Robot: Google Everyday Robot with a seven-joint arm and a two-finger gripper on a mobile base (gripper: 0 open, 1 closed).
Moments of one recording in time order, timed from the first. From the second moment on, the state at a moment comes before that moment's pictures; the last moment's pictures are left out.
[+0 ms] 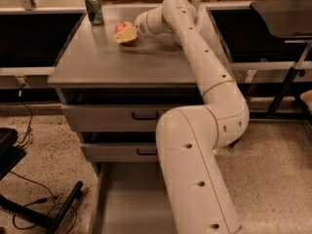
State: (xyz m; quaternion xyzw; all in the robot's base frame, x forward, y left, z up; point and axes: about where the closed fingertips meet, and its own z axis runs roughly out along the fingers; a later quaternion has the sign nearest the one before) arm 0.920 0.096 0.853 -0.39 0.75 0.24 0.48
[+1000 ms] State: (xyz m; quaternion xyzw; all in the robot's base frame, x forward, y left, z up) arm 0.920 0.111 0.854 -0.40 0.74 0.25 0.48
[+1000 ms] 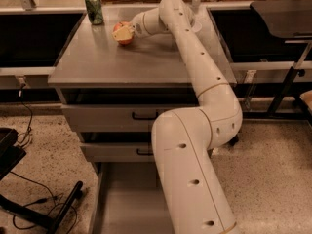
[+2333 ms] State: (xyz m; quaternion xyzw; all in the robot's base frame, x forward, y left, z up) arm 0.830 -0.016 1.020 -0.45 0.70 0.13 0.54
